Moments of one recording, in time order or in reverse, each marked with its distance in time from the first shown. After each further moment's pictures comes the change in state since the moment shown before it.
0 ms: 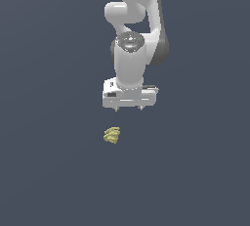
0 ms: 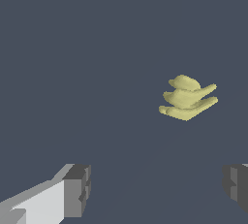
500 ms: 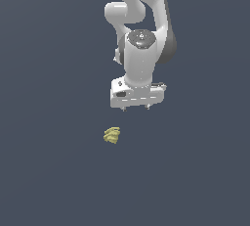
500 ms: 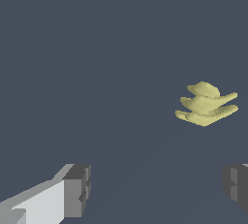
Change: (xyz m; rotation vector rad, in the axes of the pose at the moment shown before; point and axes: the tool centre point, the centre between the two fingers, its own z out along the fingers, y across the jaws) arm 0.001 -0.029 -0.005 0.008 0.013 -0.067
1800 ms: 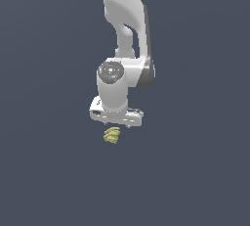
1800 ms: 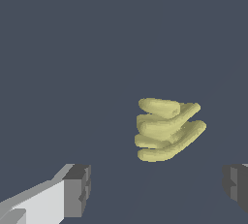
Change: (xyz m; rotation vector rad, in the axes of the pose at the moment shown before) arm 0.031 0.084 0.063 -0.009 -0.017 0.285
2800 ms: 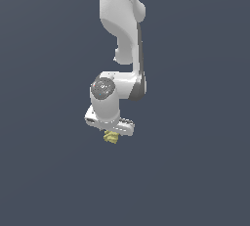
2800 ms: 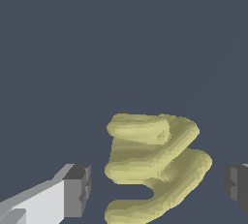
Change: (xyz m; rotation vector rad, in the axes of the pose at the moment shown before) arm 0.013 0.028 0.048 -0.010 -0.003 0.094
